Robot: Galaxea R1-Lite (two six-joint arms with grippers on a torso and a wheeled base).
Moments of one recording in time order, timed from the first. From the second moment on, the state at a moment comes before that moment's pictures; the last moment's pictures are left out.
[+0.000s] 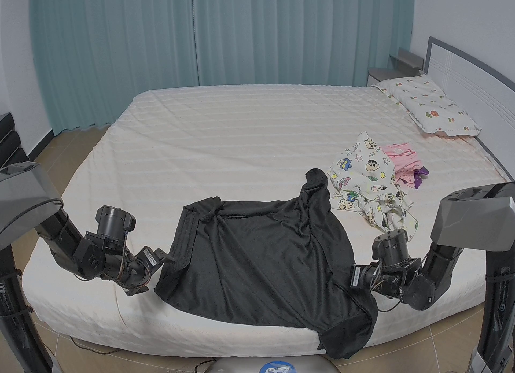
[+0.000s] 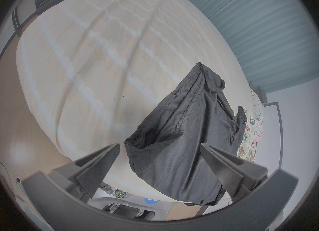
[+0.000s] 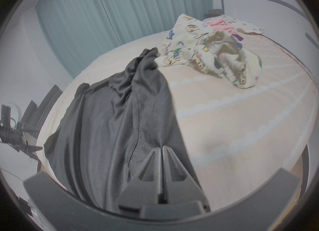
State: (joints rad) left arm -0.14 2.08 -0.69 -0.41 -0.16 -0.90; right arm 0.36 2.28 -0.56 -1.00 -0.15 0.44
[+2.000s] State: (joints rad) left arm -0.14 2.10 -0.69 -0.41 -0.16 -0.89; right arm 0.32 2.24 -0.59 -0.88 -0.22 0.32
